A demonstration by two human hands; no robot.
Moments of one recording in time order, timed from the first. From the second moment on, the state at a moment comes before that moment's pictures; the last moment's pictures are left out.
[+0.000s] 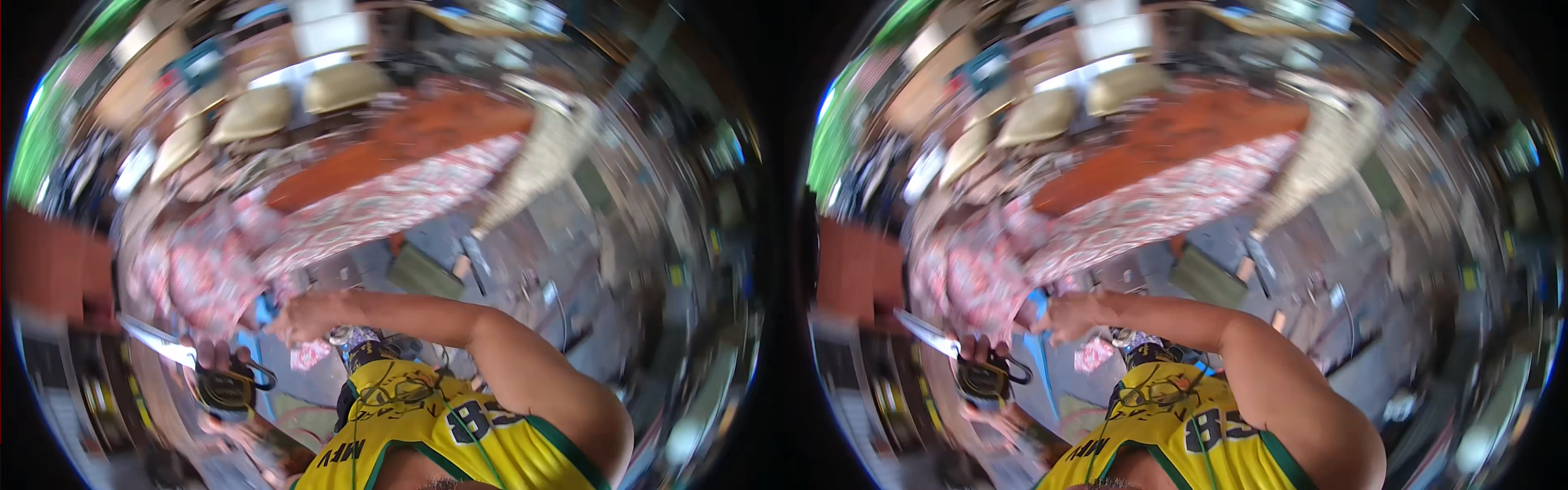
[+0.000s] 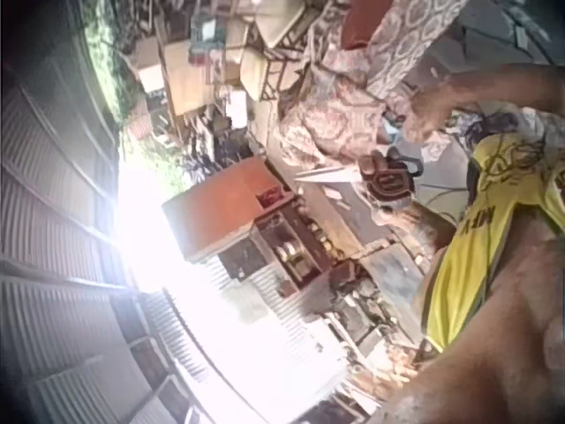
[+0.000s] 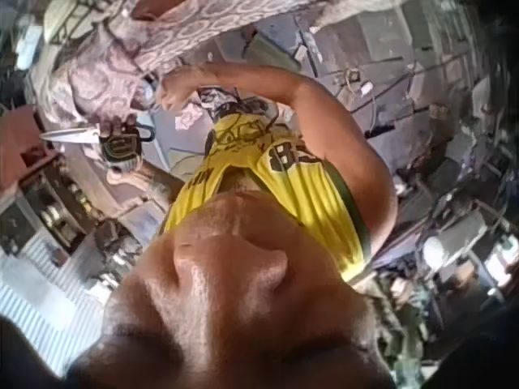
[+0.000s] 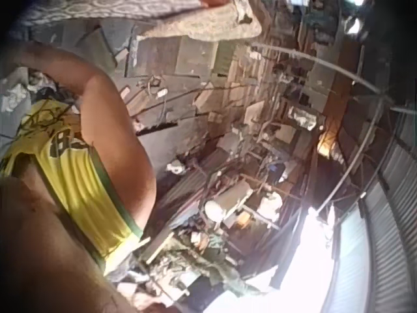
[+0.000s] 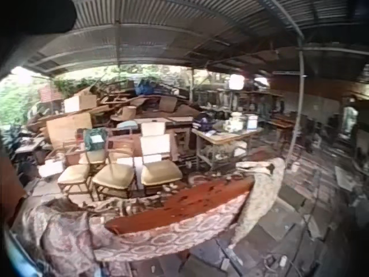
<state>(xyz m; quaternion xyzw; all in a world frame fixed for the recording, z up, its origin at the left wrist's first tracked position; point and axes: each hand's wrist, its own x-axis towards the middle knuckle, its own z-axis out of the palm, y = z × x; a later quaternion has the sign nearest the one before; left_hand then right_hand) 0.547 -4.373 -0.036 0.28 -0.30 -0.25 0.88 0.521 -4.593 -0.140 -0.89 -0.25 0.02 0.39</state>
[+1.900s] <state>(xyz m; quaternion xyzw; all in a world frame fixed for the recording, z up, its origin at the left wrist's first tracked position) 0.177 -4.565 -0.584 0.19 0.94 0.01 0.29 0.105 -4.258 -0.861 -0.57 -0.68 0.39 -0.23</state>
